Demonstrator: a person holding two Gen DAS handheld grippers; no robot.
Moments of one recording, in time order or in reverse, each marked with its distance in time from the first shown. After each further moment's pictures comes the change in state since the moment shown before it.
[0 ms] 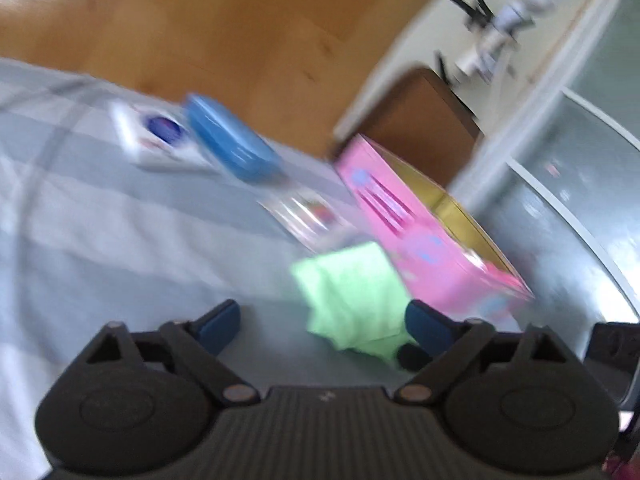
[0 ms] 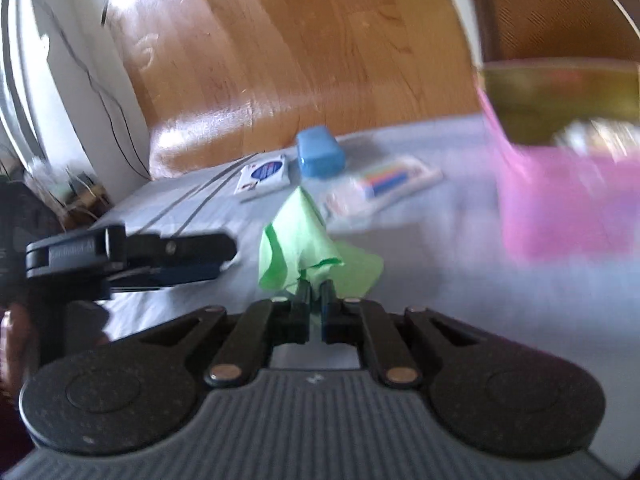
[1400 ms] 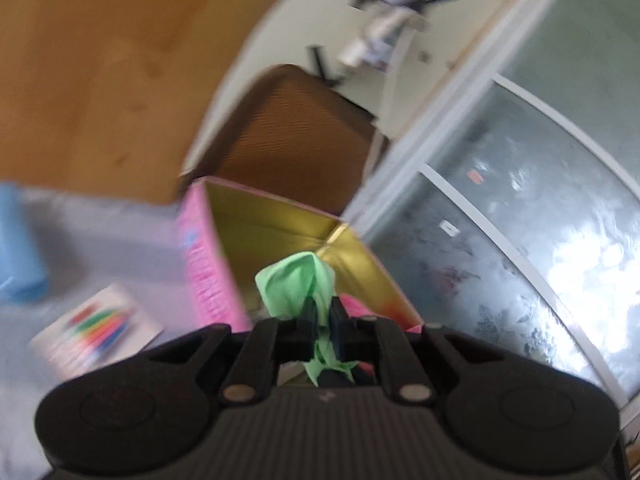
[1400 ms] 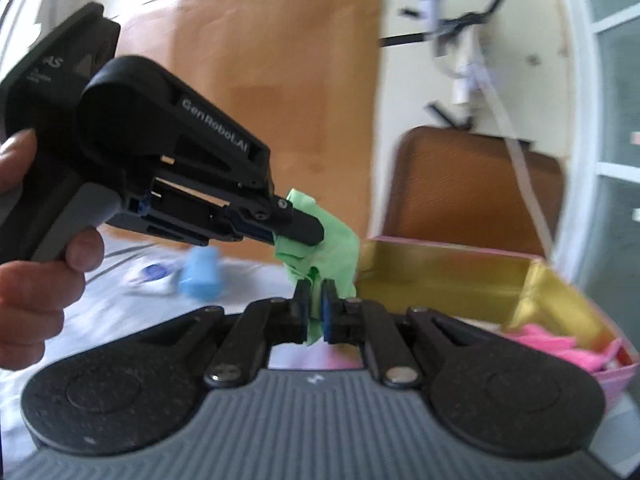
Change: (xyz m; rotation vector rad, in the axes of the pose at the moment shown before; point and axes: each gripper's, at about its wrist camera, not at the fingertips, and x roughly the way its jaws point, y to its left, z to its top) left arm 0.094 -0.147 0.104 0.121 0.018 -0.175; right arm -0.047 -0.020 0.065 -0.349 -0.387 -0.405
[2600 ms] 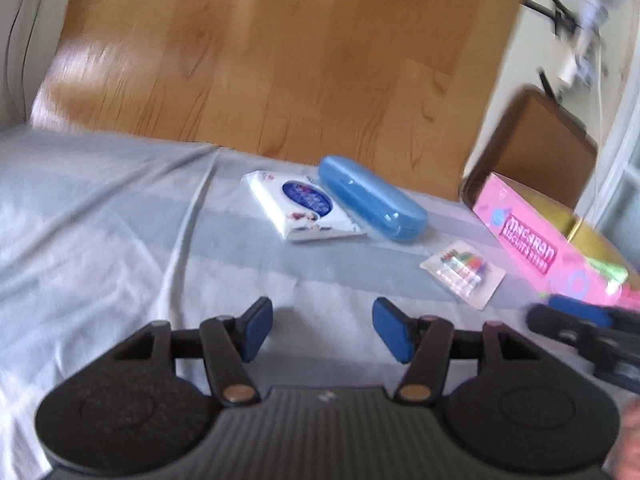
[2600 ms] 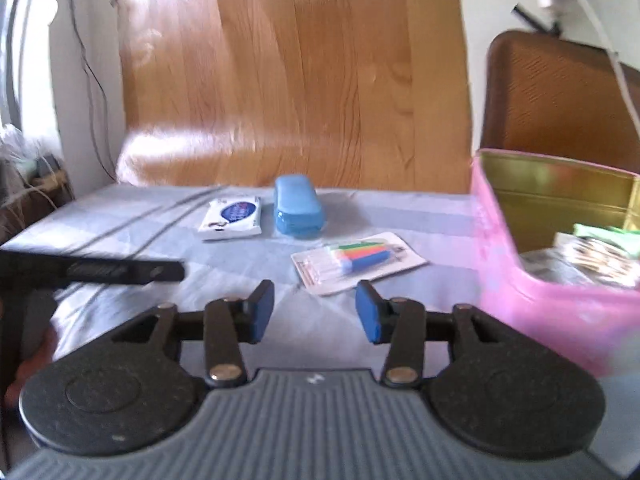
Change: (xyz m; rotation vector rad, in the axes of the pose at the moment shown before) left arm -0.142 0.153 -0.099 -0.056 -0.167 0.586; right arm 0.081 0.085 -0.013 0.081 0.262 0.257
